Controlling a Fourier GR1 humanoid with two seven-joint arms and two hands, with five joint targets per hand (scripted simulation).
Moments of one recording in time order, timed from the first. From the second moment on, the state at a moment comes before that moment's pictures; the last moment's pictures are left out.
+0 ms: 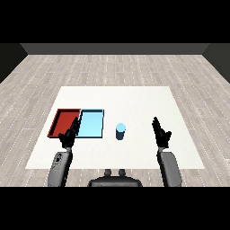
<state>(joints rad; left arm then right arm) -0.01 0.13 -0.01 -1.57 0.04 -0.02 -0.02 -0.01 -0.11 -0.01 -1.59 0.00 -0.04 0.04</state>
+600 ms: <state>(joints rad) 0.02 0.08 0.00 -1.62 0.04 -0.03 -0.23 0.22 -0.09 0.02 -1.79 -0.16 0.17 -0.16</state>
